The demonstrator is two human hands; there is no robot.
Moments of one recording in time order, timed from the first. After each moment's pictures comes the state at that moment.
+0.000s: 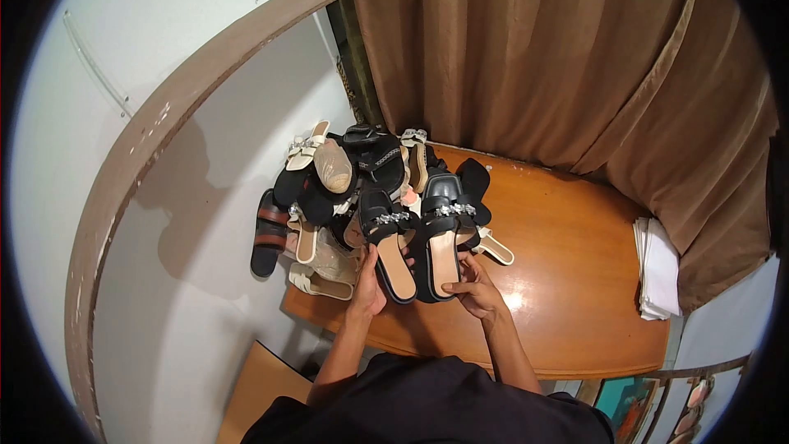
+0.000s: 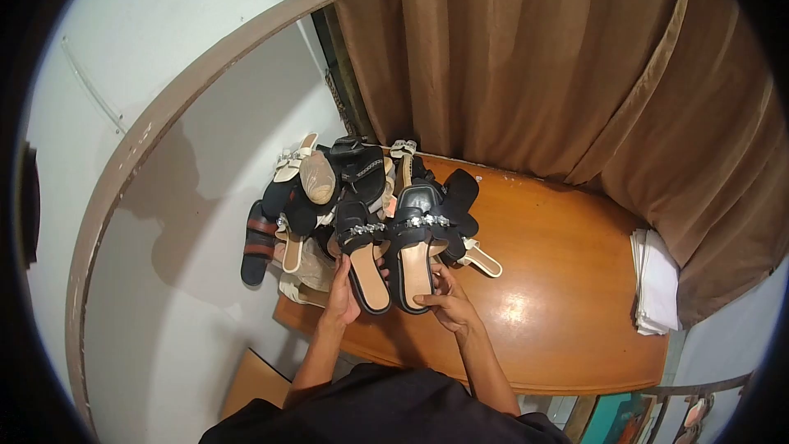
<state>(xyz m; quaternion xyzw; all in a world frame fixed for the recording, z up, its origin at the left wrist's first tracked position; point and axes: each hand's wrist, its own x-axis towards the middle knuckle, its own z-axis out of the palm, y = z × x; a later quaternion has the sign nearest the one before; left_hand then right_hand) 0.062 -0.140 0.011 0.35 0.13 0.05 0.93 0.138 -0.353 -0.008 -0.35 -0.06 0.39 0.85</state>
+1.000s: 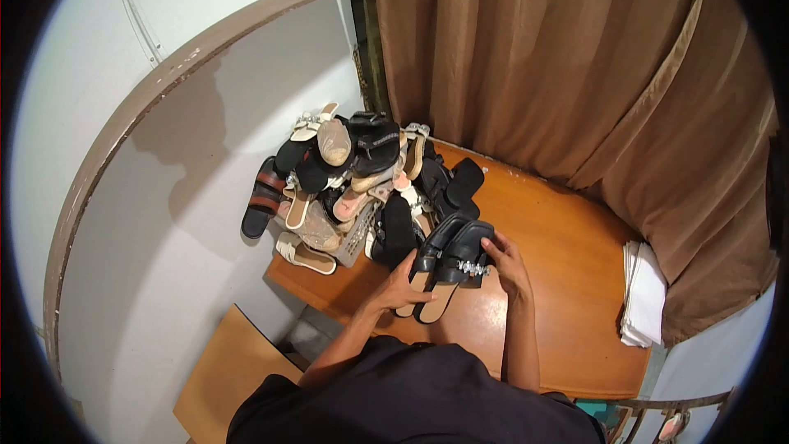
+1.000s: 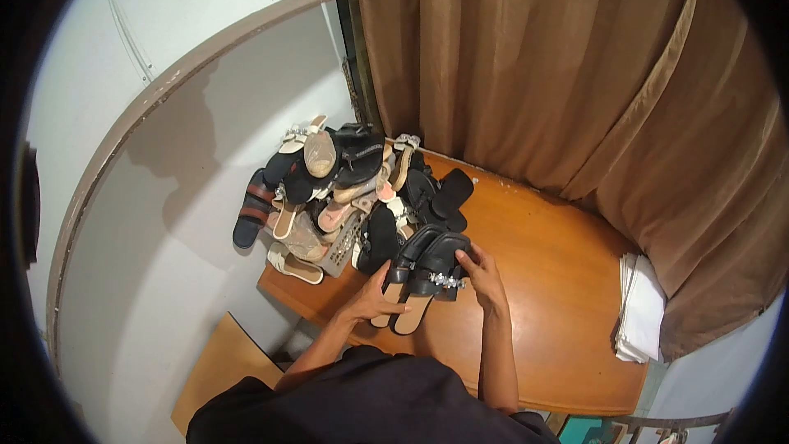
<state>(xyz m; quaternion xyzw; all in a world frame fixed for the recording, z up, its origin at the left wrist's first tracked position) 0.047 -0.232 -0.017 0.78 0.05 0.03 0.63 0.198 -0.444 -0.001 -0.63 -0.14 0.24 0.72</state>
